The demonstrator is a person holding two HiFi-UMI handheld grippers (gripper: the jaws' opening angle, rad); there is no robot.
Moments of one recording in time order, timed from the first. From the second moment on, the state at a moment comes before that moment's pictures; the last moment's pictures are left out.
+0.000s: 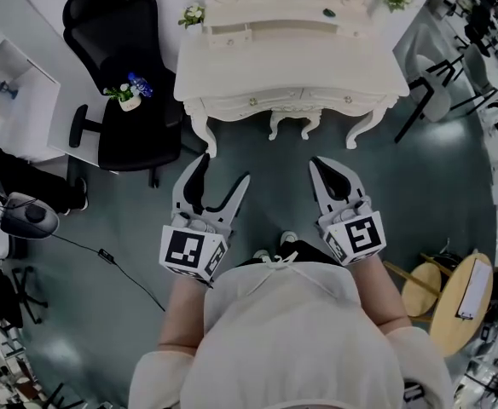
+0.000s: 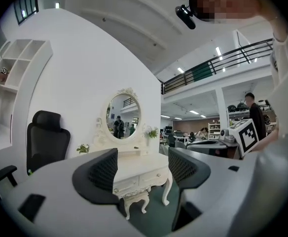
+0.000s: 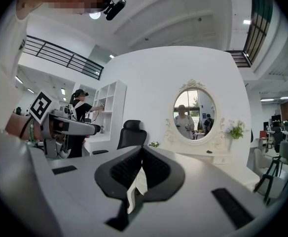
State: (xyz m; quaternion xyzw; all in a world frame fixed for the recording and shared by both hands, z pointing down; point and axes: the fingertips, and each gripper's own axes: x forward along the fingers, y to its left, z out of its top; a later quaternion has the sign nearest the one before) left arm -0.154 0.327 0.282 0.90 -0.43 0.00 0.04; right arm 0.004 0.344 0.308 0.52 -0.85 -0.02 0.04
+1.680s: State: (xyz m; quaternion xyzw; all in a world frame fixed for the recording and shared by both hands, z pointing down) left arm -0.079 -0.097 0.400 0.82 -0.55 0.09 0.12; right arm 0.091 -0.118 0.375 0.42 -0.90 0.03 0.08
